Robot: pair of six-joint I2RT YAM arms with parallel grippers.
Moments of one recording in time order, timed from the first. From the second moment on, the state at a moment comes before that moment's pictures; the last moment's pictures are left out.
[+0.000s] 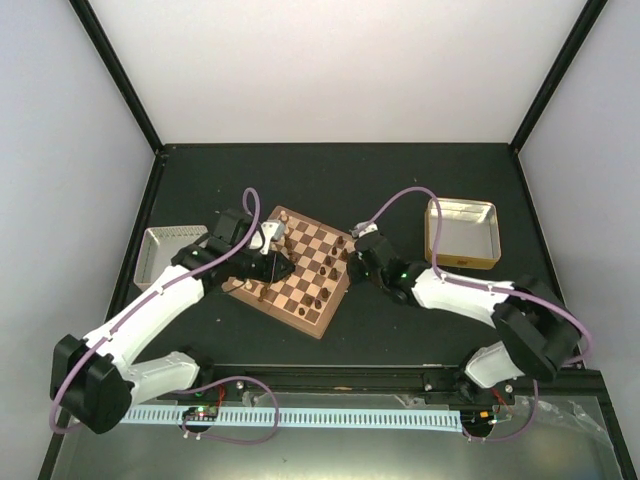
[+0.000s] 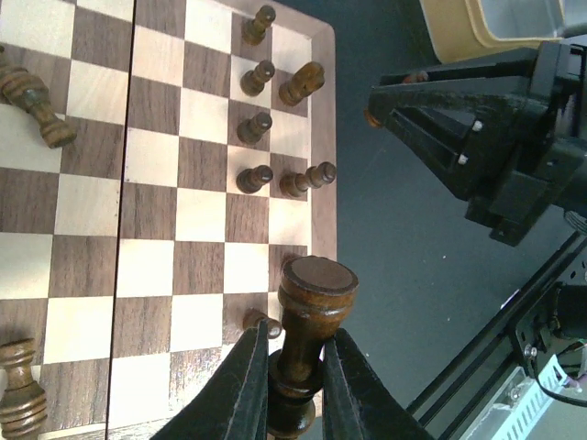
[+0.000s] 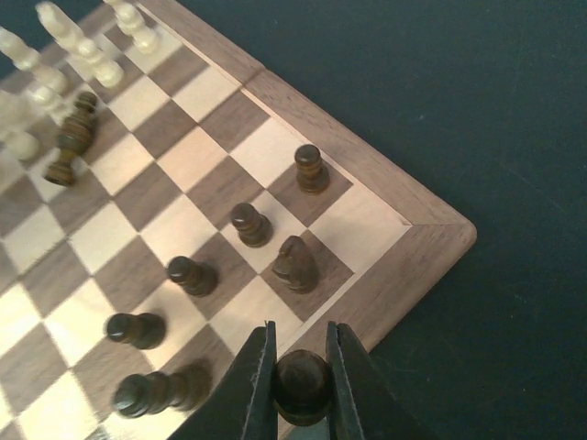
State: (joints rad) left arm -0.48 1.10 0.84 -0.60 0.42 -0.37; right arm 0.81 1.44 0.73 -0.01 0.21 0.43
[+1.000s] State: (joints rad) left arm -0.48 1.19 0.84 -0.61 0.46 -0.34; right arm 0.88 1.59 0.67 0.18 0.27 0.32
